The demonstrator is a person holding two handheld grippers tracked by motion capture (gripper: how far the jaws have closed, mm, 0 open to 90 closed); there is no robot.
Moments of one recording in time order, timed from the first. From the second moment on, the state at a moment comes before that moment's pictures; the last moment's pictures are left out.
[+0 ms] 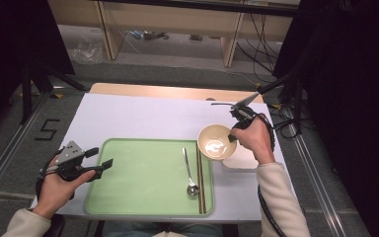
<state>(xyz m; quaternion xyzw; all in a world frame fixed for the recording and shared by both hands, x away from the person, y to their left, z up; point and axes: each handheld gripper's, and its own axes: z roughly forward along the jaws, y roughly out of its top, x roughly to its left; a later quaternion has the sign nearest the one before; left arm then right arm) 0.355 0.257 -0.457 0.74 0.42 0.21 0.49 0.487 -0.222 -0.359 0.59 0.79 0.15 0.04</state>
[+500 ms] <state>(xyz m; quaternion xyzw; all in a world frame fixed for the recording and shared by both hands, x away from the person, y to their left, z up) 0.355 0.257 -0.457 0.74 0.41 0.21 0.49 0.482 -0.190 -0.365 0.53 0.83 0.16 0.03</state>
